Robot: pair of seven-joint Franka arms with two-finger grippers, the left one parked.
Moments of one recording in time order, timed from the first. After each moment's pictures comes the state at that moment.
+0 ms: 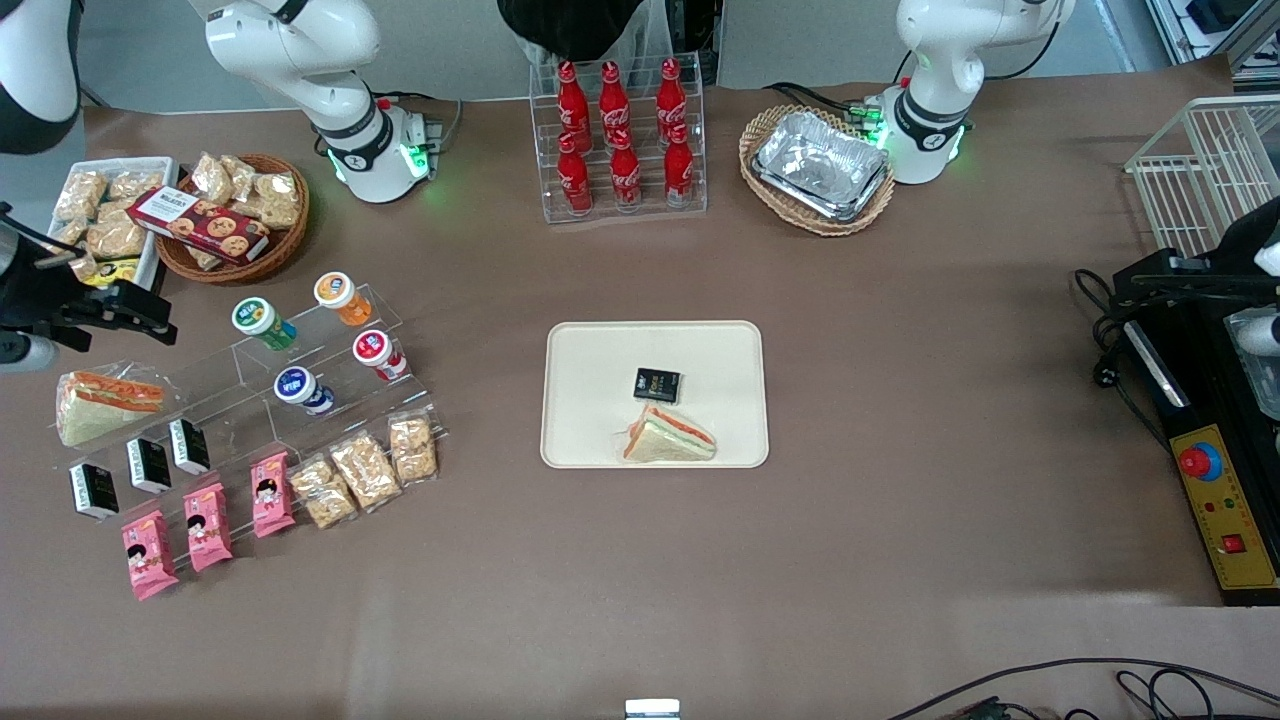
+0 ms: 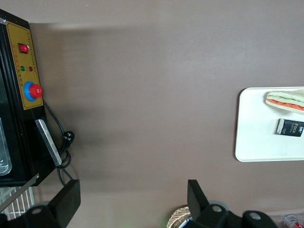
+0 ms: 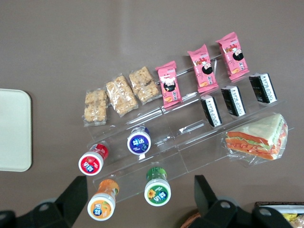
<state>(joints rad) 0.07 0.00 -0.12 -1.61 -0.01 1.61 -0.09</state>
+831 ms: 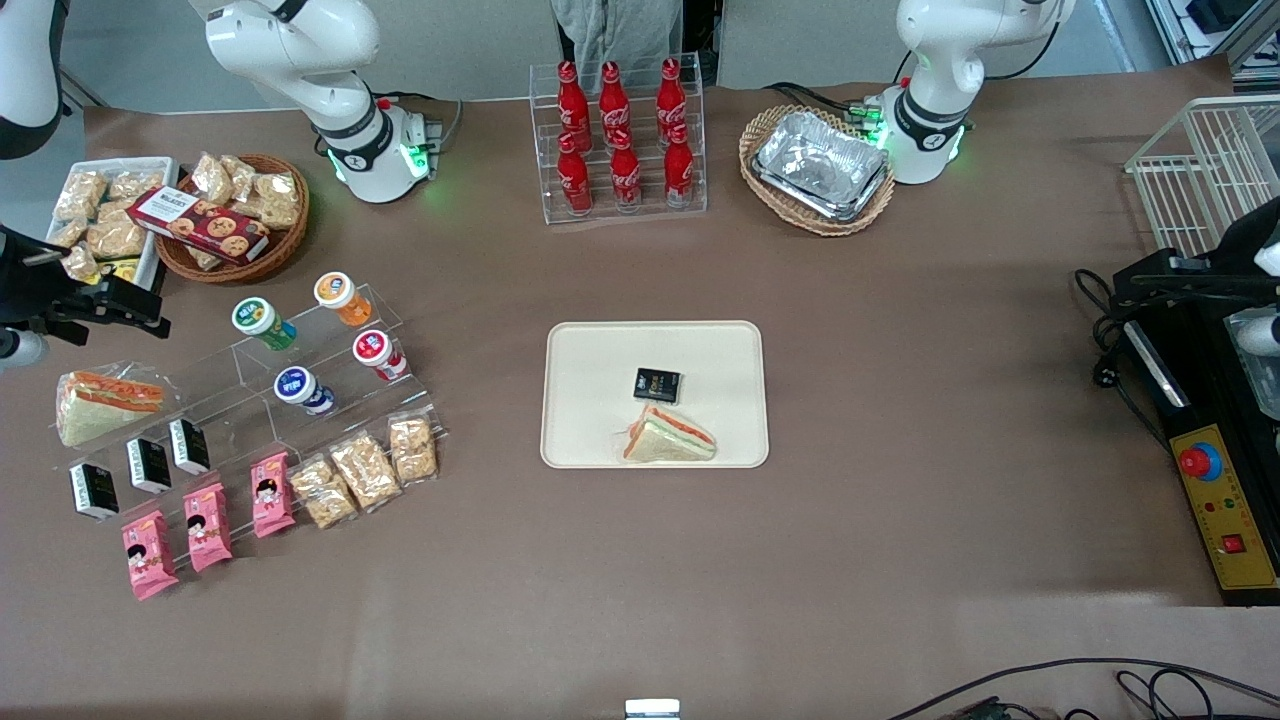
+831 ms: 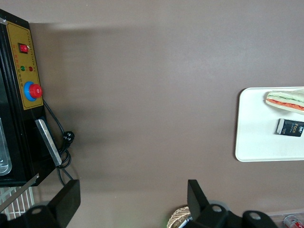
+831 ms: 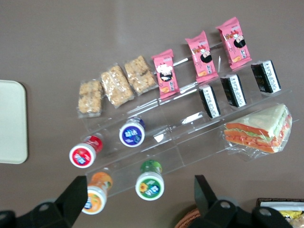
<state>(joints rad) 0.04 -0.04 -0.16 -1.71 0.01 1.64 -0.15</state>
